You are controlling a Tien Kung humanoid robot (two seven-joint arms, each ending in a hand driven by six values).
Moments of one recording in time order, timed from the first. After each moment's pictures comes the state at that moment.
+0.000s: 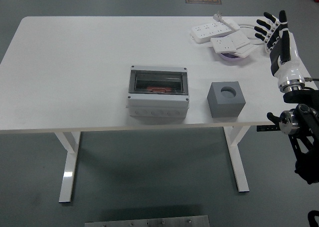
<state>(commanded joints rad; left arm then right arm) -0.08 0.36 -0.74 -0.44 0.41 0.17 0.37 0.37 -0.25 1.38 1.21 -1.01 -0.15 0.24</state>
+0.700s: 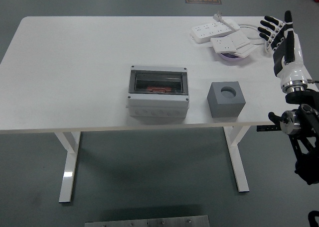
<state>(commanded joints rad) -0.08 0.36 -0.74 -0.44 0.42 0.17 0.37 0.36 -0.25 1.39 1.20 -0.96 -0.17 0.26</state>
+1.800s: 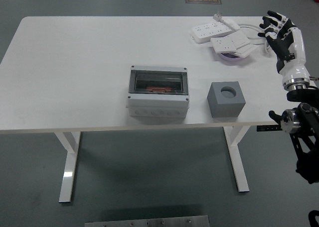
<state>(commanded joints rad) -0.07 0.36 -0.75 -0.44 0.42 0.17 0.38 0.36 -0.26 1.39 1.23 -1.02 -0.20 0.27</state>
